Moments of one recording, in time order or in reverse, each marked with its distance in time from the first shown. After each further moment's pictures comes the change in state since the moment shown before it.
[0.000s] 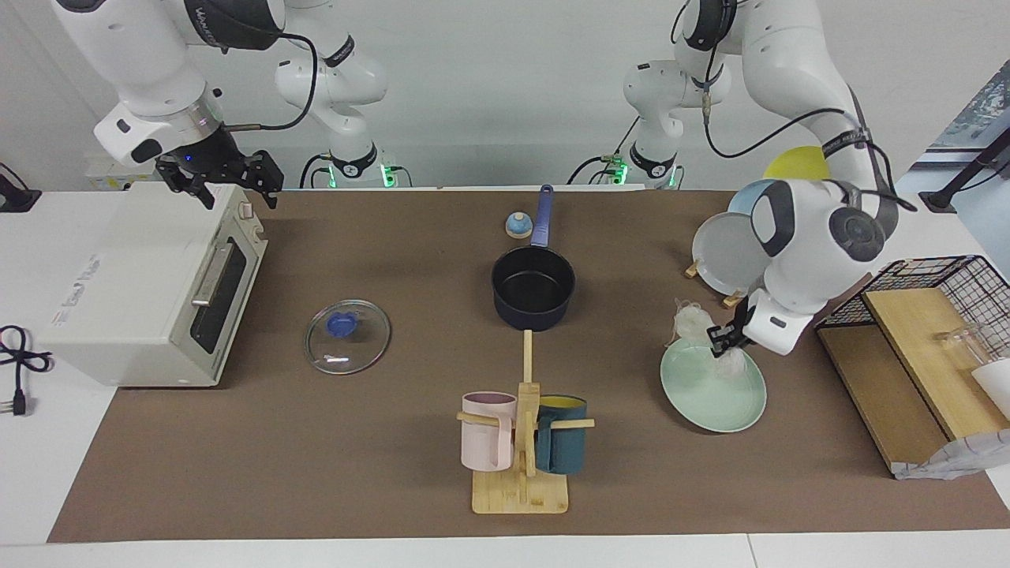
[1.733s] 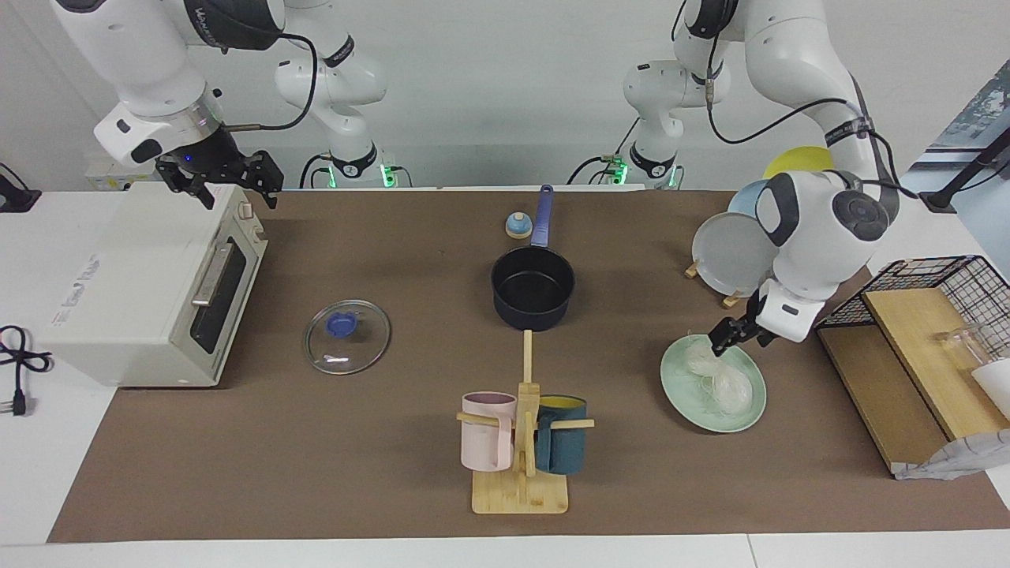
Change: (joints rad) left arm 0.021 0.077 0.022 -0.129 0.064 0.292 0.008; right arm 0.000 0.000 0.000 0.000 0.000 0.000 0.000
